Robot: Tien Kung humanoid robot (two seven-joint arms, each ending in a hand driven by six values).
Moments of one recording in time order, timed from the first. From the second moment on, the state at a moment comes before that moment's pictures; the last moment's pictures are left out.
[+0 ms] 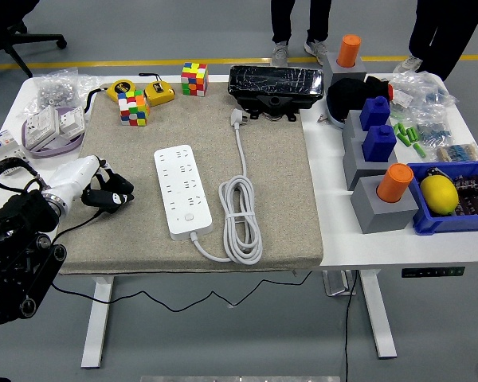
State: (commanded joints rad) left arm -0.36 0.18 -1.33 -1.02 2.27 -0.05 0.10; right arm 0.21 -0.10 1.97 0.18 -1.16 -0.22 -0.22
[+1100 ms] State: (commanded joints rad) left arm -0.37 0.19 -1.33 -1.05 2.27 -0.08 0.10; right arm 0.22 -0.11 1.97 0.18 -1.16 -0.22 -0.22
